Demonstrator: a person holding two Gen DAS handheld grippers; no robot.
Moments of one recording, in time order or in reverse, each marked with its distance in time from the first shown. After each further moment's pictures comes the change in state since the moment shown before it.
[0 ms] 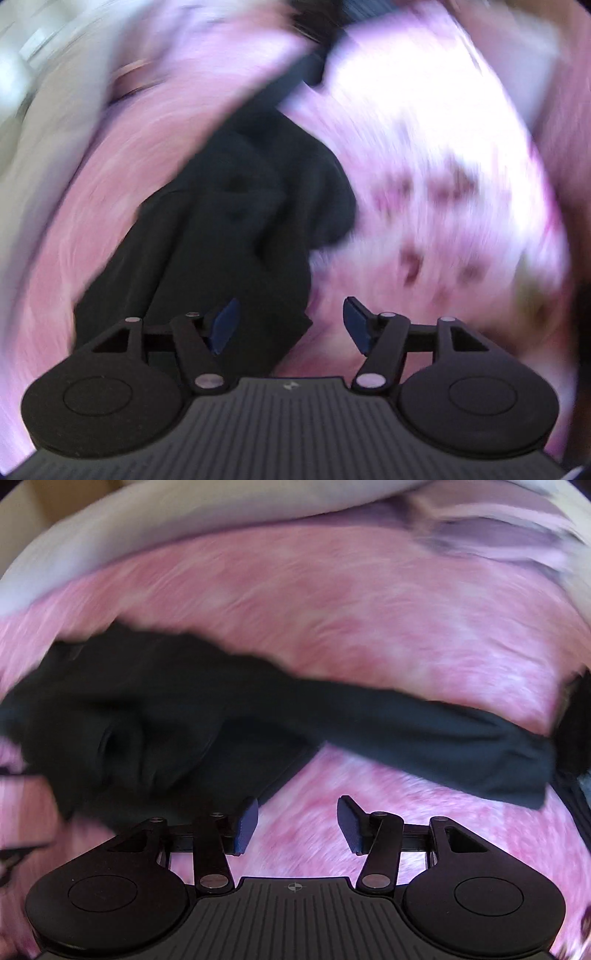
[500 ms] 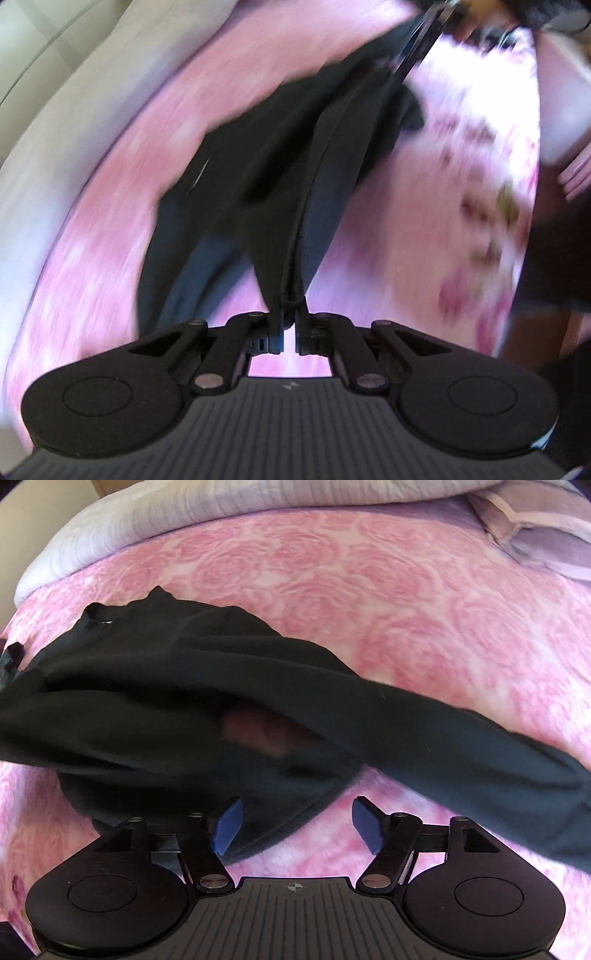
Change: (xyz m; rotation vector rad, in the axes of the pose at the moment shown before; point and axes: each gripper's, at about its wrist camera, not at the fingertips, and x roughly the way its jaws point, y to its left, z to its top) left arm -0.227 0.067 -0.154 -0.508 0.284 0.021; right arm 0.057 0.003 0.019 -0.106 -0.005 0.147
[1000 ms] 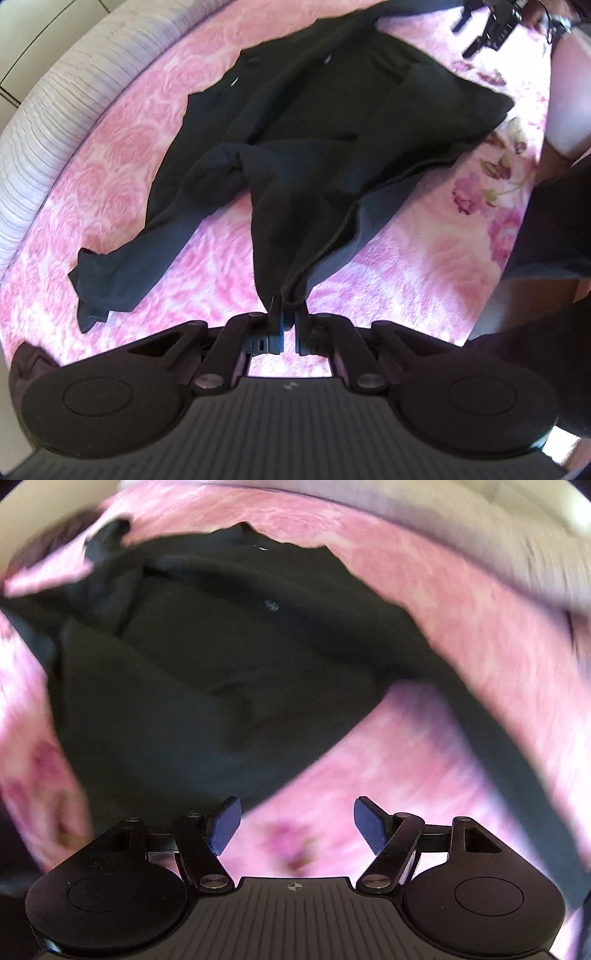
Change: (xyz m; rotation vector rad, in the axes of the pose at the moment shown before) left arm 0.002 0.003 -0.097 -0.071 -0.032 -0.025; right arm -0.037 0.130 -0.066 -0.231 0.052 0.032
